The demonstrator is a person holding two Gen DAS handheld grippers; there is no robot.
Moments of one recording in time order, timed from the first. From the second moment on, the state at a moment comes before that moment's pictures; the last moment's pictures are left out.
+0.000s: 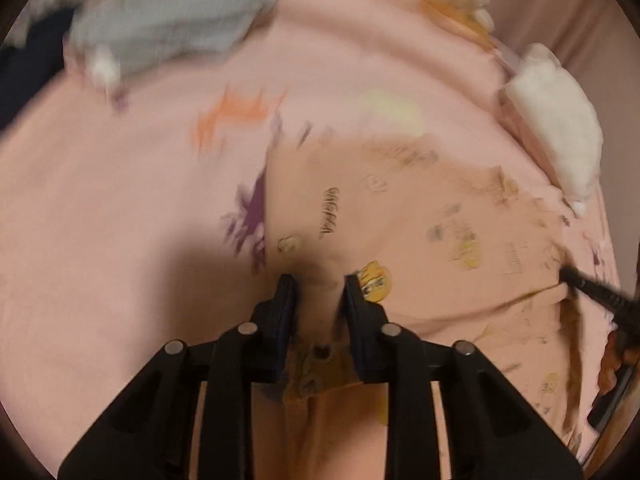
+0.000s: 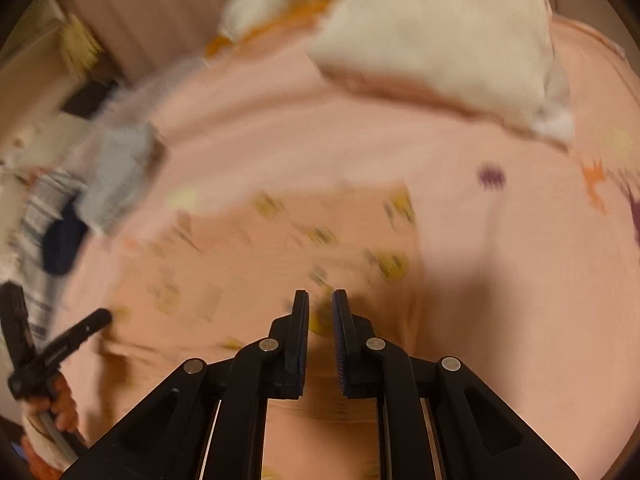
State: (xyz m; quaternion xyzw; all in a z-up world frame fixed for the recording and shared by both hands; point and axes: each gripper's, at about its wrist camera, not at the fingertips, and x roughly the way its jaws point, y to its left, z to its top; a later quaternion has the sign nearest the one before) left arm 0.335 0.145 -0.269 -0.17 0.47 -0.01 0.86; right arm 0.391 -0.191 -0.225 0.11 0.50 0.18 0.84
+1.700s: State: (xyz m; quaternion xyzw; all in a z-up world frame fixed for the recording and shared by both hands) left arm 0.040 0.125 -0.271 -0.30 0.52 -0.09 0.79; right arm 0.121 -0.294 -0.270 0.36 0.52 0.23 0.74
